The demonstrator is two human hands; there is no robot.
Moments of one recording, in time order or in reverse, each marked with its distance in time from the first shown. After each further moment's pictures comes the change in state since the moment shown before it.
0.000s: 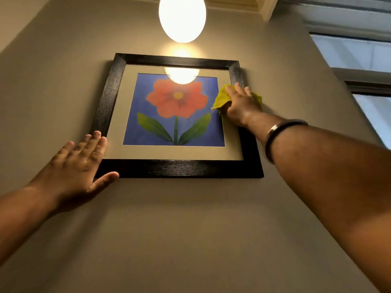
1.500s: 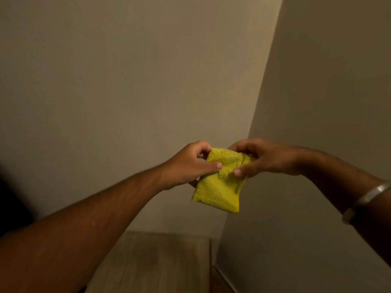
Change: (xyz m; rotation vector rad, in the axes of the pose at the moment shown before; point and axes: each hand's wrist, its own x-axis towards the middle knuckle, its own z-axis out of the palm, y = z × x) left_hand -0.546 -0.210 -0.204 -0.848 -0.901 -1.155; right_hand -0.584 -0.502 0.157 1.305 -1.839 -0.399
